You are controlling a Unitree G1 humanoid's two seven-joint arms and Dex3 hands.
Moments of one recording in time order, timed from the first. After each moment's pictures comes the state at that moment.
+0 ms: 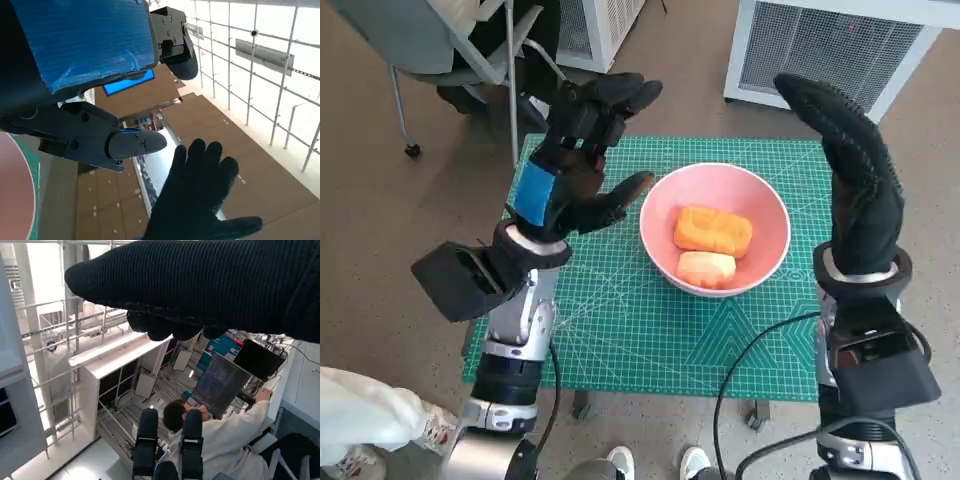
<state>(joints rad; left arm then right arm) -0.64 0.08 0.05 0.28 -0.32 -0.38 -0.46 -0.61 -0.20 -0.08 0.20 -0.04 -0.71 0.05</state>
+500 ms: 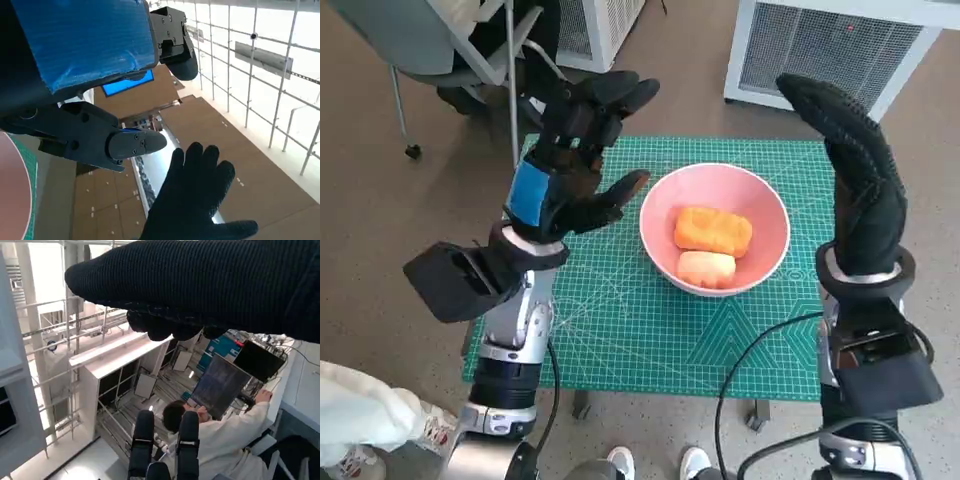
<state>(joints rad) -0.64 0.08 0.06 0.26 -0.31 -0.38 -0.44 -0.61 -0.20 -0.08 0.21 -0.04 -0.73 0.06</state>
